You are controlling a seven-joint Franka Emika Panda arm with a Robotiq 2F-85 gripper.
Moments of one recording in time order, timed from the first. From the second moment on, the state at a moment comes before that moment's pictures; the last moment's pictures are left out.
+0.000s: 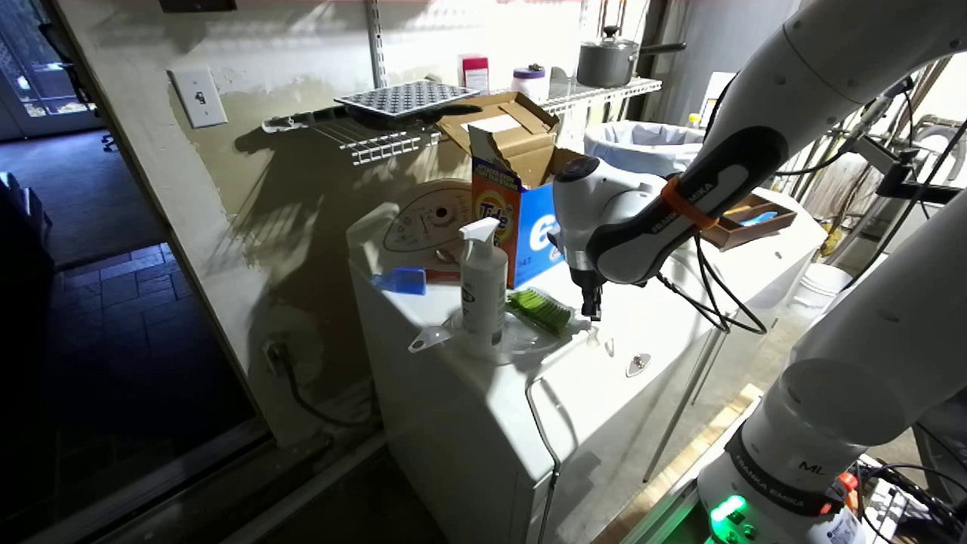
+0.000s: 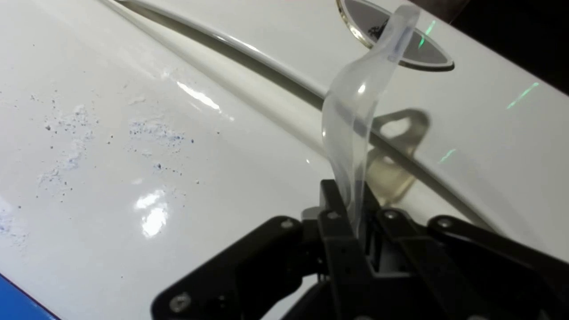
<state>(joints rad) 0.04 -0.21 -0.01 -2.74 -0.51 2.41 -0.16</state>
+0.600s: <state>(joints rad) 0.03 -0.23 -0.01 -2.74 -0.48 2.43 -0.19</state>
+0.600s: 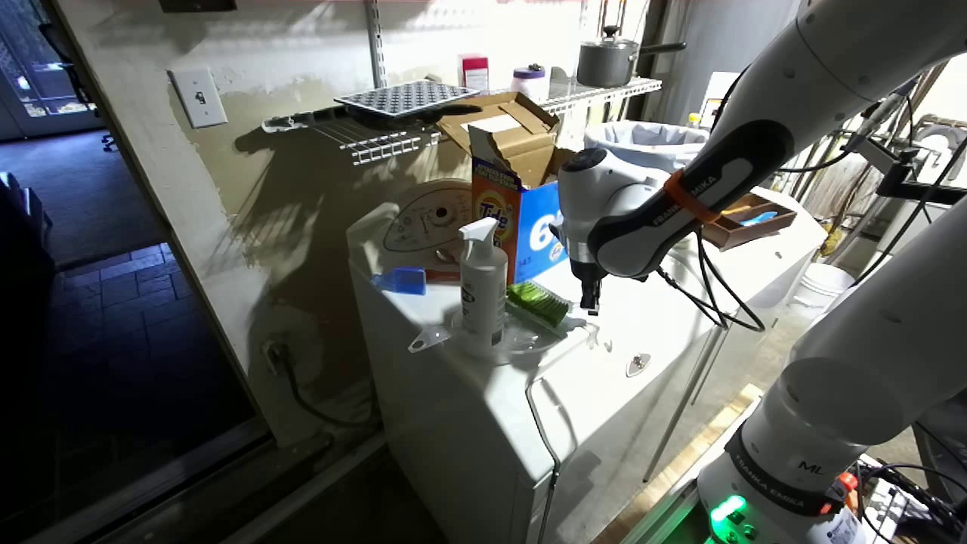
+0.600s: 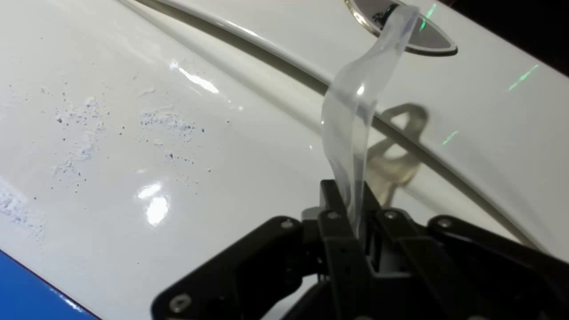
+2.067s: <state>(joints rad) -0.04 -0.20 0.00 -2.75 -0.62 2.37 -0.17</state>
